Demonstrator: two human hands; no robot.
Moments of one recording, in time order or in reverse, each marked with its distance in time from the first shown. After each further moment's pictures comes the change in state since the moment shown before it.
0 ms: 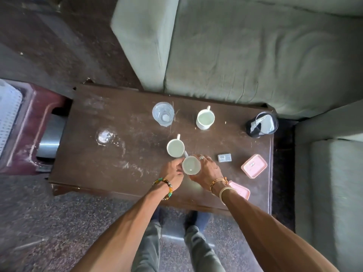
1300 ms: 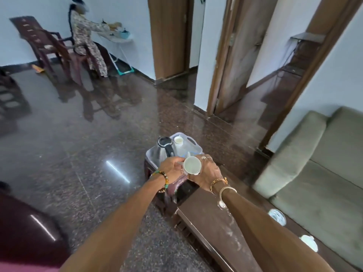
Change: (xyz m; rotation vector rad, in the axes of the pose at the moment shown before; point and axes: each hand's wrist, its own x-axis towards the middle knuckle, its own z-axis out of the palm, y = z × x) left_hand -0.364 -0.092 -0.497 -0.194 0.659 0.189; right_hand -0.225 -0.567 0.061 -0.291 0.134 -0.840
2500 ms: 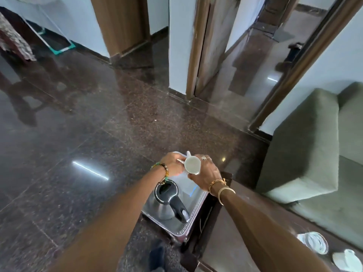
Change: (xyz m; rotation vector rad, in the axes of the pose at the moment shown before) left_hand 0.392 -0.042 -0.091 -0.003 -0.409 -0.022; right_hand 0.350 0.032 0.101 0.061 0.019 0.346
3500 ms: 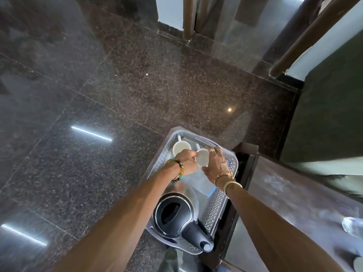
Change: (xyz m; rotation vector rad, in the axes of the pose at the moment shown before) left_hand 0.194 -0.140 0.067 0.124 -0.354 -0.306; right_hand 0.126 0.110 0.167 -0.095 -0.247 0.328
